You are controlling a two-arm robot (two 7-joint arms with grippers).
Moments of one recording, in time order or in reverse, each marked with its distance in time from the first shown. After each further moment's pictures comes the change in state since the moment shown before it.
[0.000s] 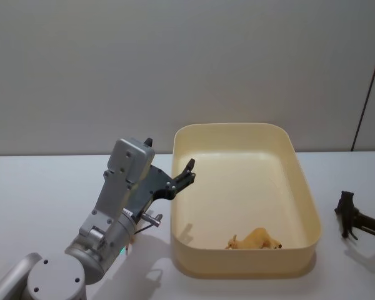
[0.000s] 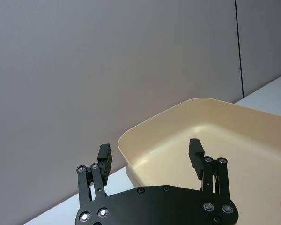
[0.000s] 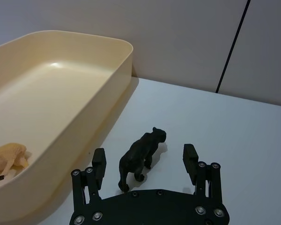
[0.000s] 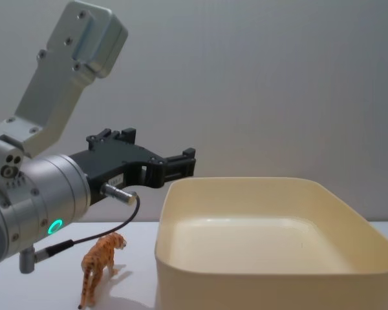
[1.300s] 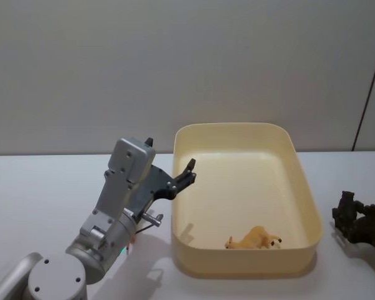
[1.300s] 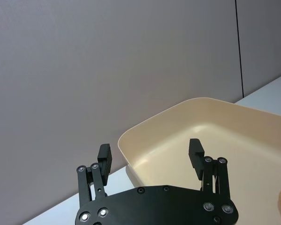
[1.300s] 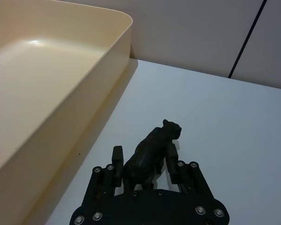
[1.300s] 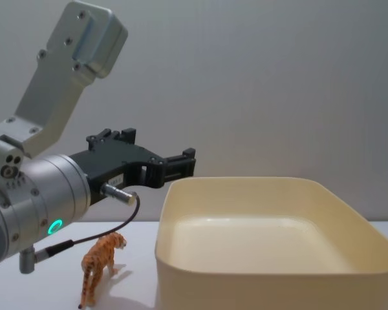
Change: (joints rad) left arm 0.000 0.000 0.000 0.000 0.000 0.000 0.000; right arm 0.129 -0.114 -0.096 0.178 -0.136 -0.008 -0.048
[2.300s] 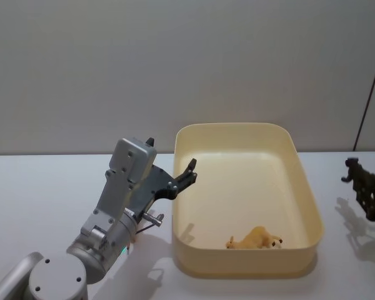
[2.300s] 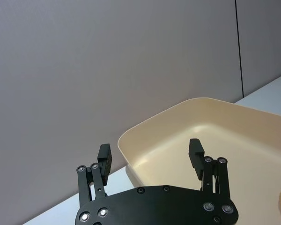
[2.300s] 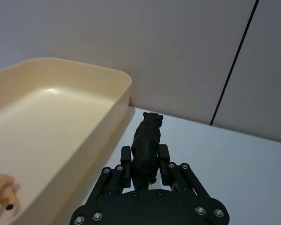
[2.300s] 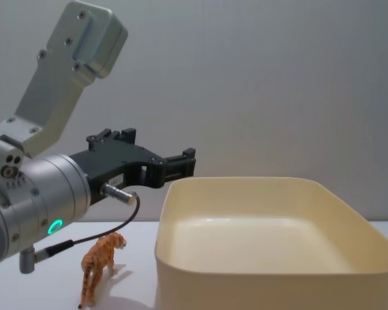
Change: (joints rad) left arm 0.000 0.000 0.000 0.000 0.000 0.000 0.000; right arm -0.063 0.060 0.055 -0.127 0.060 -0.105 0.007
